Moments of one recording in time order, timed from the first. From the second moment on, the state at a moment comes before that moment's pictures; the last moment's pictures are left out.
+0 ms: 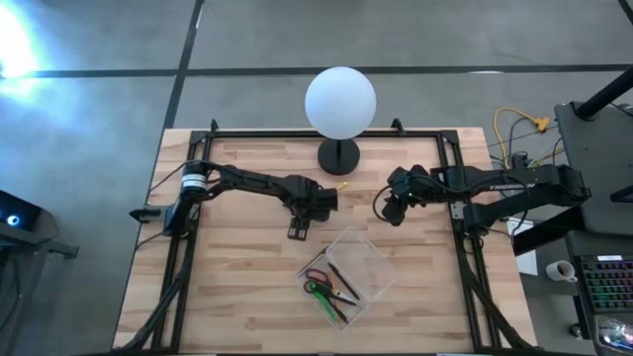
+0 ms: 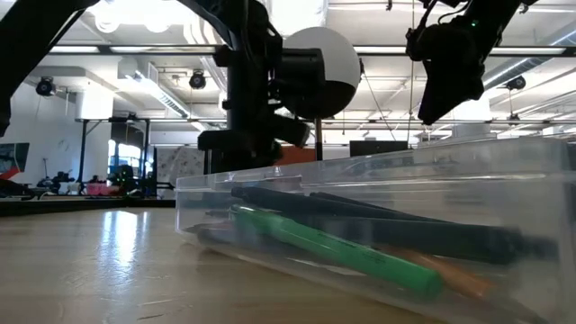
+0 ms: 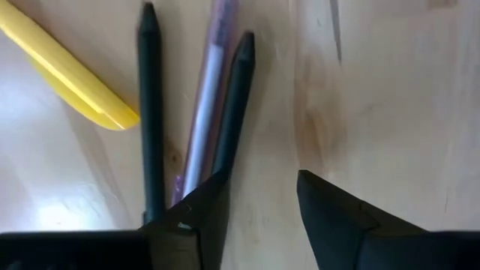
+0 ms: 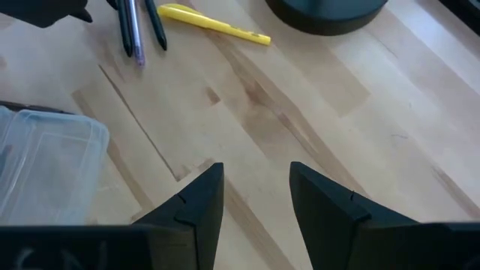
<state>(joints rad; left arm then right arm) 0.08 2.04 1.51 -0.94 -0.08 0.27 -0.05 1.11 0.86 -0.79 0.25 0.56</state>
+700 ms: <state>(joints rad) 0.11 2.03 1.52 -0.91 -0.08 0.33 -0.07 1.11 0.86 -0.77 0.25 0.56</state>
